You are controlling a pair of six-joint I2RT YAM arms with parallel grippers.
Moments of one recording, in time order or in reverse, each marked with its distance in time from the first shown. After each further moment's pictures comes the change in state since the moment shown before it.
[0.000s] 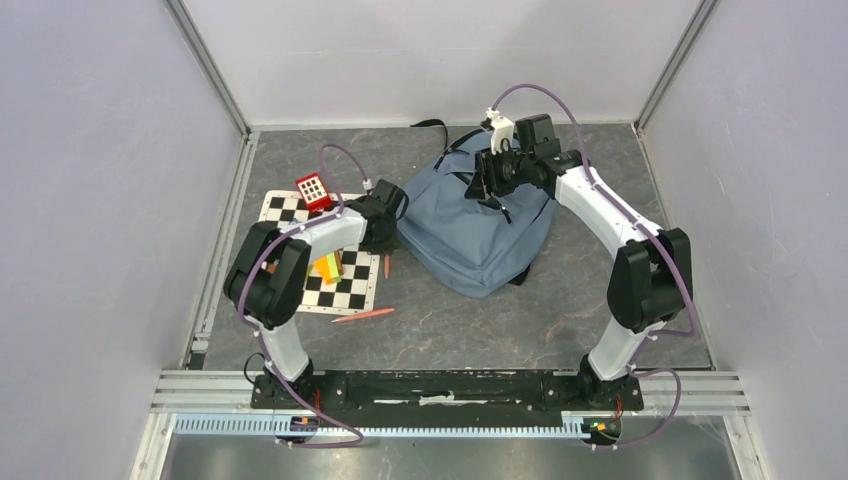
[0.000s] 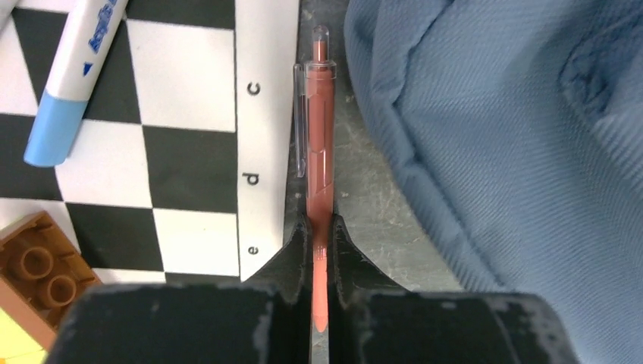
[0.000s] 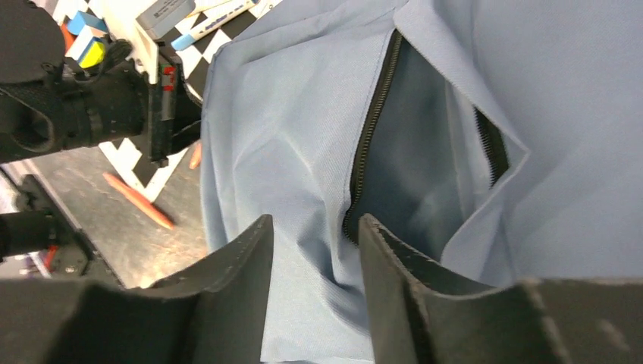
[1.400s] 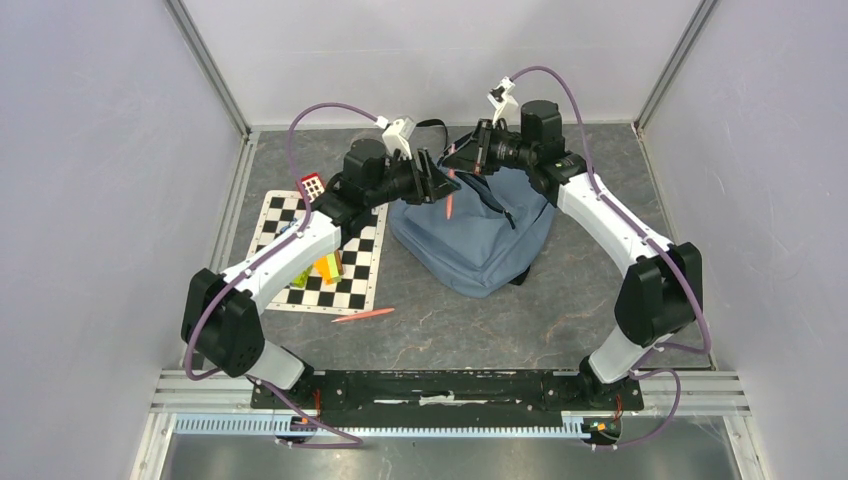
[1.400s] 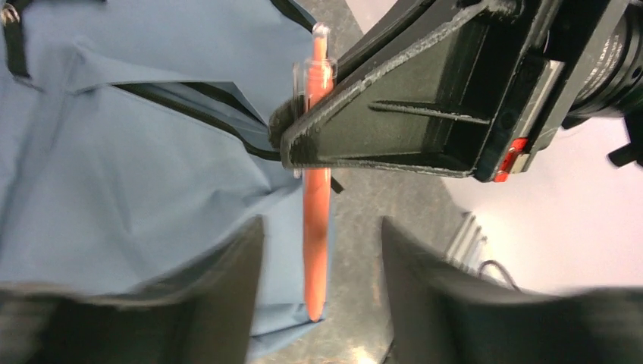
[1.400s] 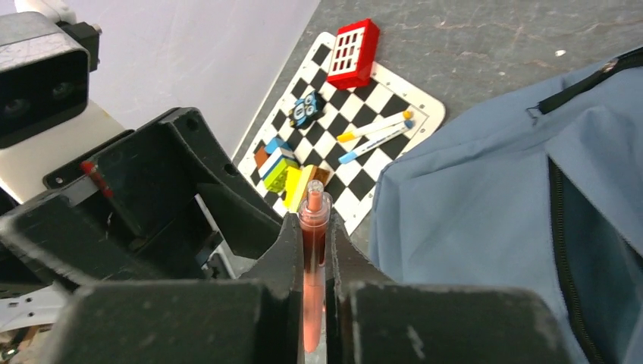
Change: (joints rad) left arm -0.061 -0.318 0.066 0.503 0.549 -0.090; right arm 0.043 -0.092 -0.032 0.378 -0.111 0.500
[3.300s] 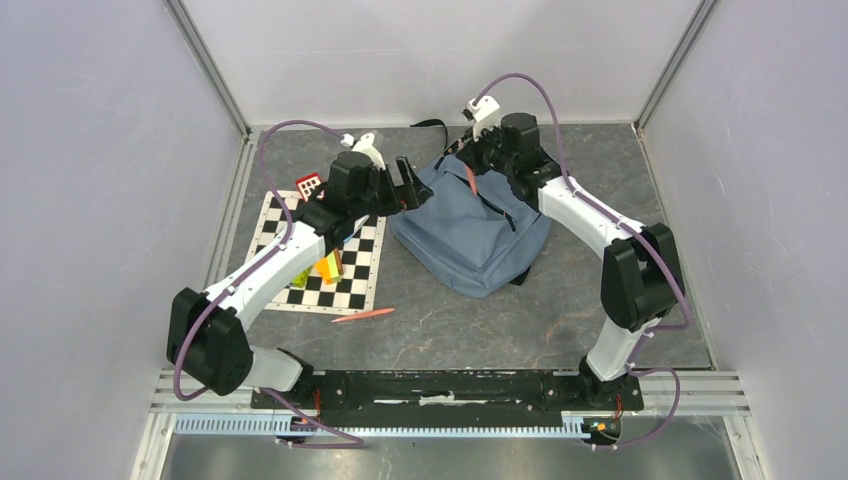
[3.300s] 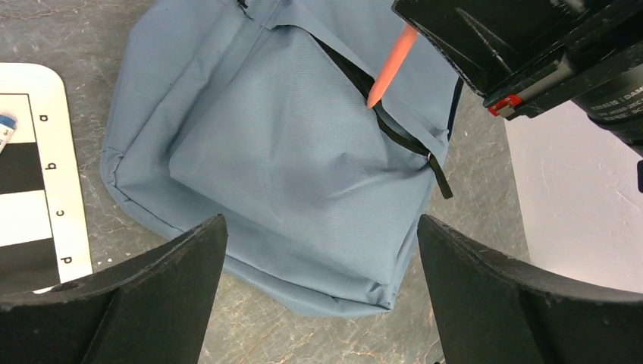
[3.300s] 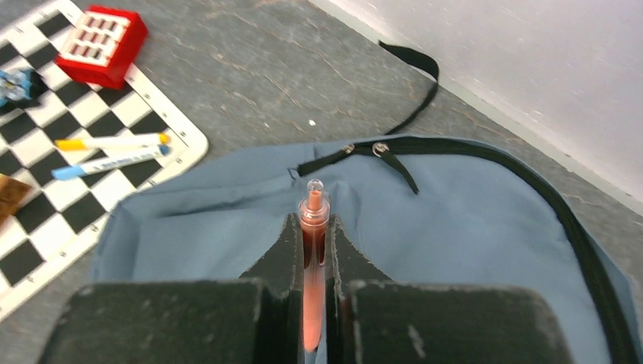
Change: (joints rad) left arm 0.058 -0.105 -0.088 -0.207 -0.262 -0.035; right arm 0.039 0.109 -0.048 0.173 0.385 -0.668
